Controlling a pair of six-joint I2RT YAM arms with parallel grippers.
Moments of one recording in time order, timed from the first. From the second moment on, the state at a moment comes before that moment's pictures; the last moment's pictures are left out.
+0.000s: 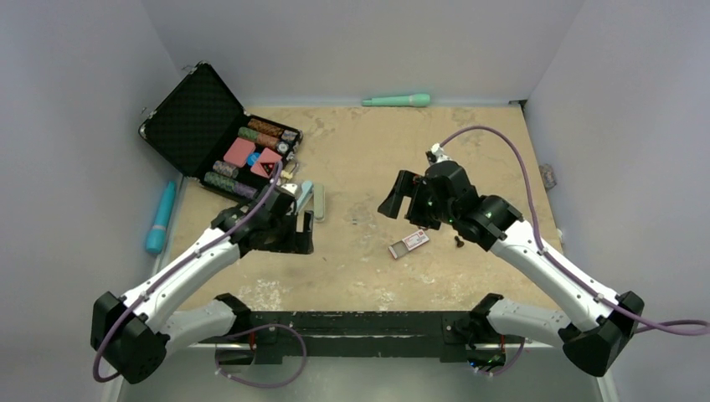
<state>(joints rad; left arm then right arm) -0.60 1.08 0.84 -0.83 -0.02 -0.50 0.70 1.07 1.09 -0.69 0.03 0.85</state>
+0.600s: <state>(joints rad) -0.60 0.82 0.80 -0.97 0.02 -0.52 0.48 1.59 1.22 -0.65 0.10 0.68</state>
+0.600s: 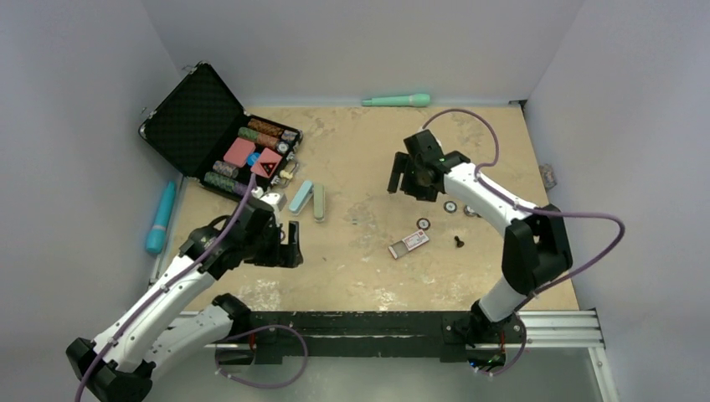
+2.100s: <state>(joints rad) -0.60 0.65 0.85 -1.04 -0.02 -0.51 0.41 2.11 1.61 -0.64 0.17 0.47</state>
